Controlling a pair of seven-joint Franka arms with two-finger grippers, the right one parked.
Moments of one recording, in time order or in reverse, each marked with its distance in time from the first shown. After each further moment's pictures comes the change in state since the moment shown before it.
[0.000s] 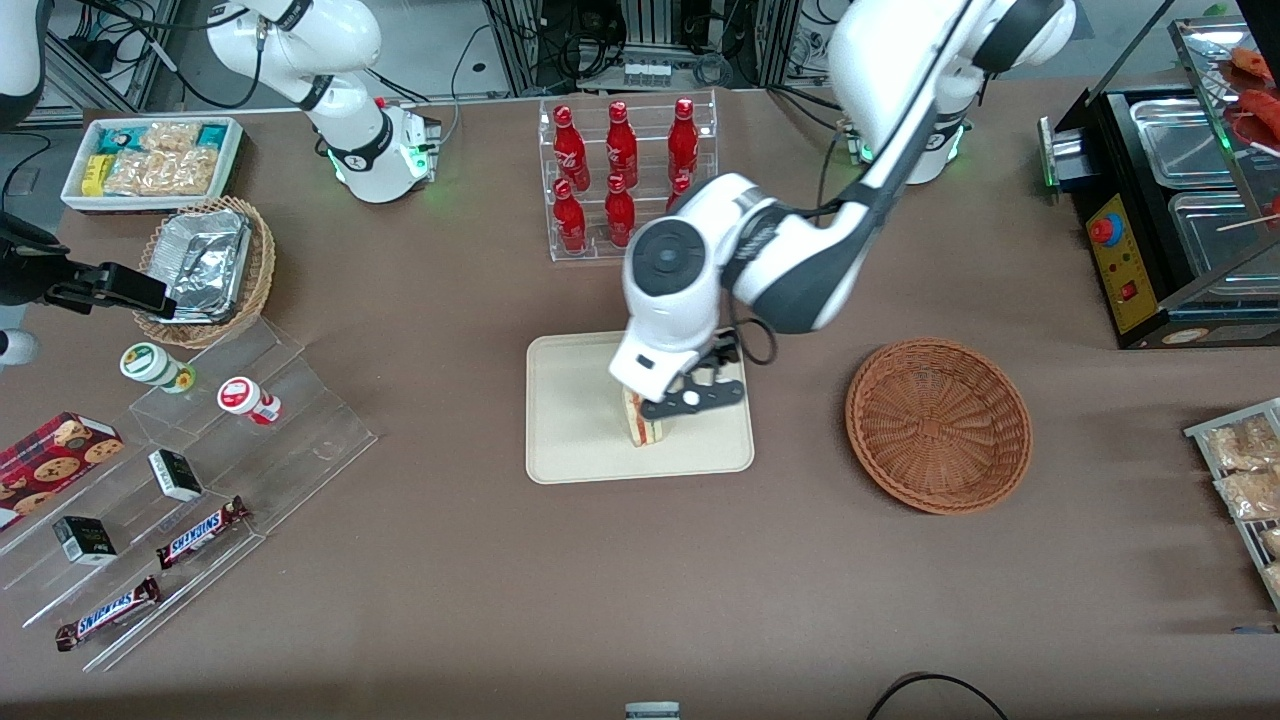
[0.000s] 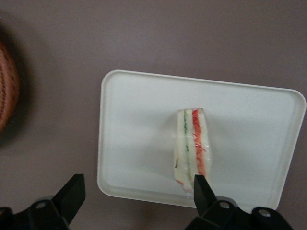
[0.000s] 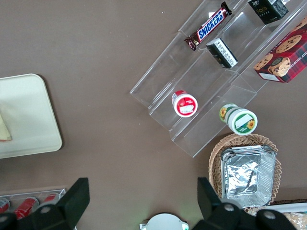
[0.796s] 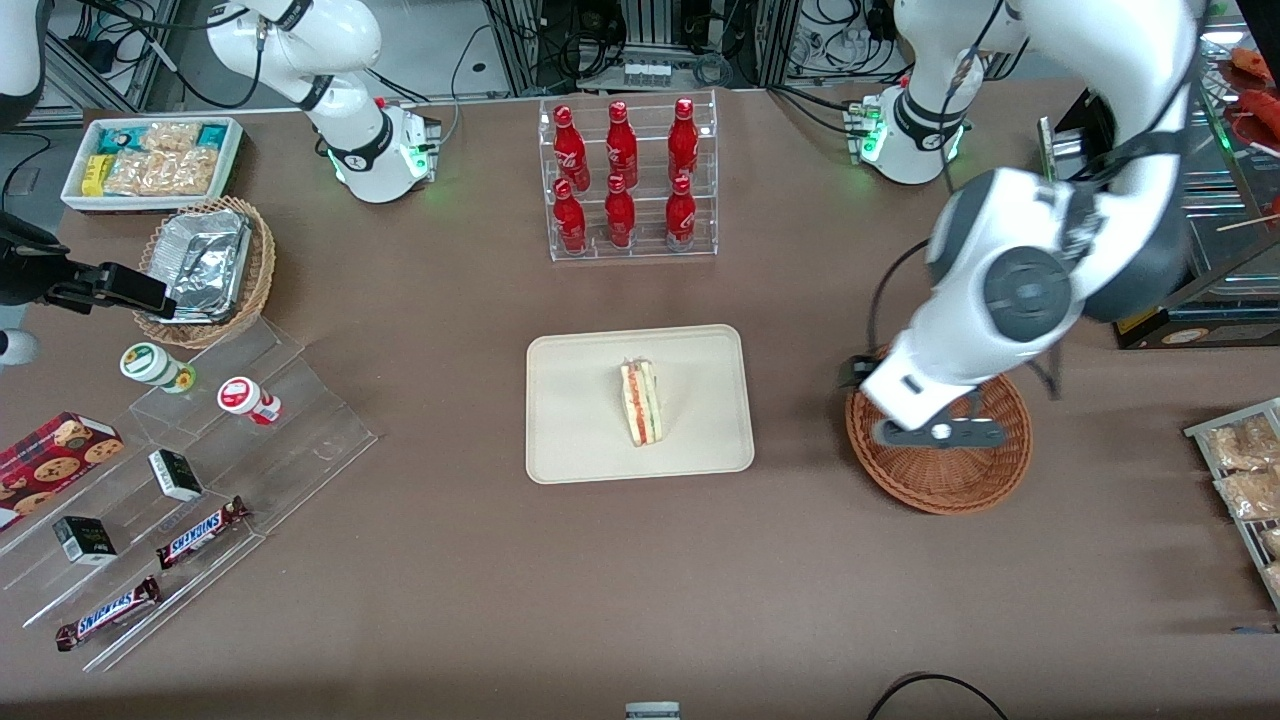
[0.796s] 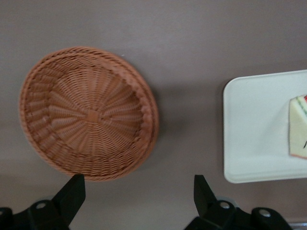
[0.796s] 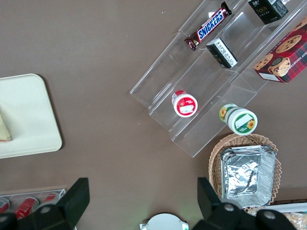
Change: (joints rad) arm 0.418 -0.344 0.004 -0.360 -0.079 -0.041 0.643
